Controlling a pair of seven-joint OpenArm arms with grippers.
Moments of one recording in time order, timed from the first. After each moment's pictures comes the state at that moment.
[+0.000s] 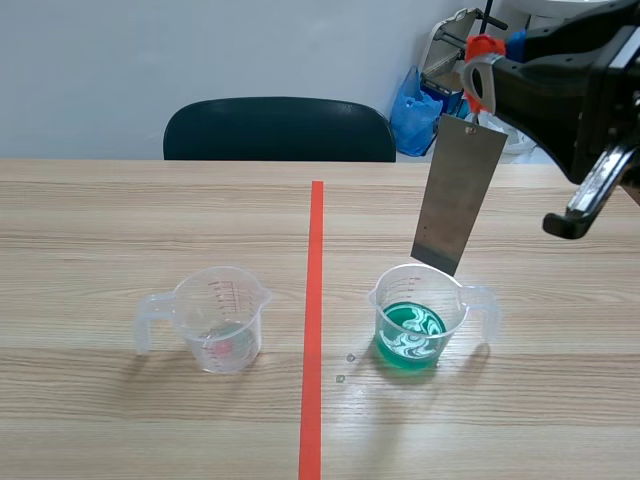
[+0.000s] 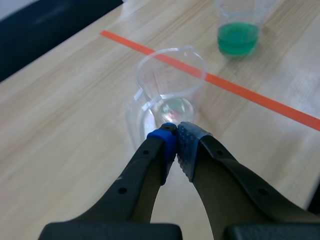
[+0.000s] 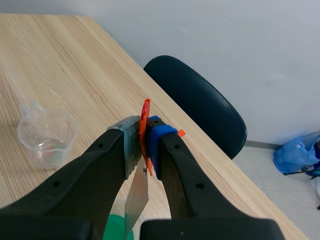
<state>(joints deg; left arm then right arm) 57.6 -49.0 -14.1 94.9 -7.4 -30.4 -45.3 -23.2 43.8 7.7 126.4 25.4 28.8 -3.2</state>
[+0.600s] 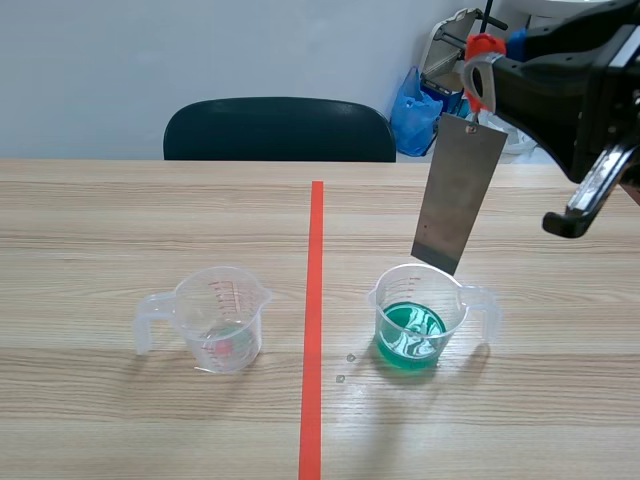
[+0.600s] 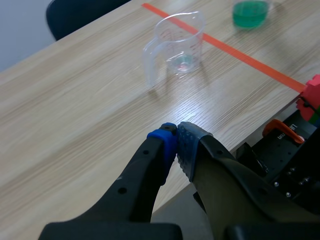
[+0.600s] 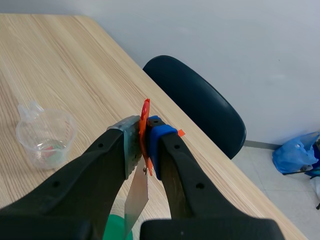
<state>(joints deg) 80.4 -24.9 -35.8 92.0 10.4 -28.4 -69.2 -23.2 43.8 7.7 126.4 25.4 28.8 -3.2</state>
